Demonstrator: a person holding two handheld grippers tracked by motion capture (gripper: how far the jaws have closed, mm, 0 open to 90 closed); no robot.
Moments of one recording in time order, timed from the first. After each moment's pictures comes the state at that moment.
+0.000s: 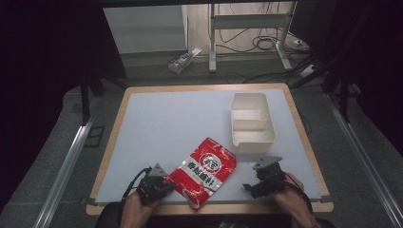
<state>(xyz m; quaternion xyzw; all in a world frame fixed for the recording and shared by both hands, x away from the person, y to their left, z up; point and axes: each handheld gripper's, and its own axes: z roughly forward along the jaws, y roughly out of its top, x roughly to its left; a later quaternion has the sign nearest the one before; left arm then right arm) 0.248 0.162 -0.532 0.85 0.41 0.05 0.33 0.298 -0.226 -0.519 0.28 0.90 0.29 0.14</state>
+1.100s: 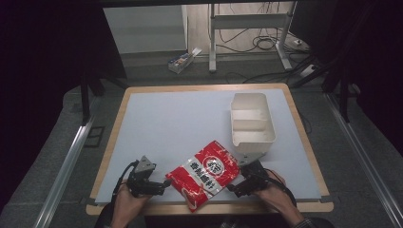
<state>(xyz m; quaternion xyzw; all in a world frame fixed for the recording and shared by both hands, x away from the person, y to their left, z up) 0.256 0.194 -0.532 0.81 0.42 0.13 0.38 0.307 -0.178 -0.526 0.28 0.90 0.33 0.07</state>
